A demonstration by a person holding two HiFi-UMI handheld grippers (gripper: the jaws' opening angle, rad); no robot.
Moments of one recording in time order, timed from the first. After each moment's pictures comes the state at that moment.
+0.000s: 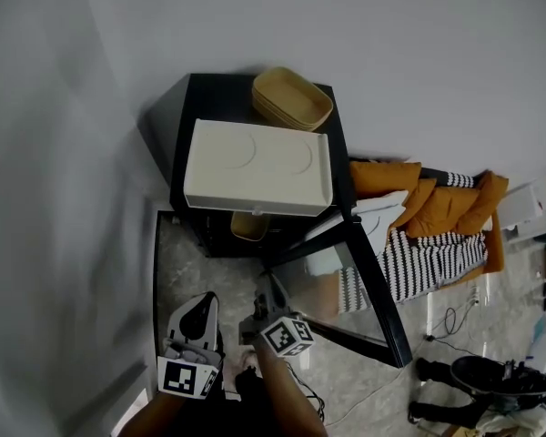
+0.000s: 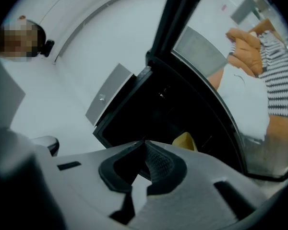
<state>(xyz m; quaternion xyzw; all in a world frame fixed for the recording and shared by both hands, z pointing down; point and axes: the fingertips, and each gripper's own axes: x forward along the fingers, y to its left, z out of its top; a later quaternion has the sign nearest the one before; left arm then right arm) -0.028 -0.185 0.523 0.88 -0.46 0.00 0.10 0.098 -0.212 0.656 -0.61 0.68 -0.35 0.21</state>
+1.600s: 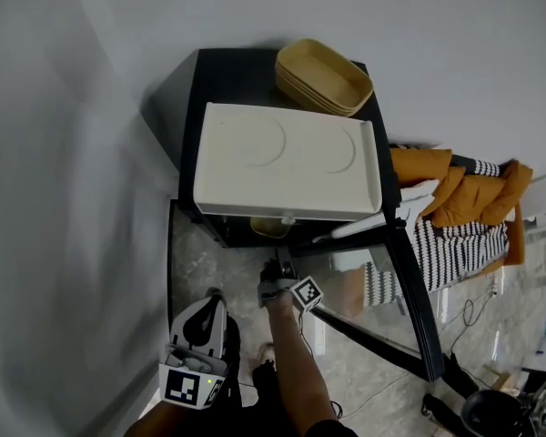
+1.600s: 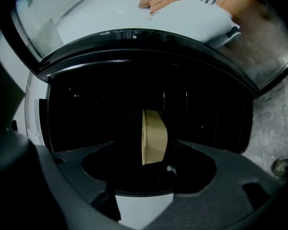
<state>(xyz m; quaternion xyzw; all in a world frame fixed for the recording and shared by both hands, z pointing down) -0.050 -0.216 0.557 0.88 -0.46 0.00 0.11 0.119 -0.289 0.869 -0.52 0.50 -0.55 0.42</state>
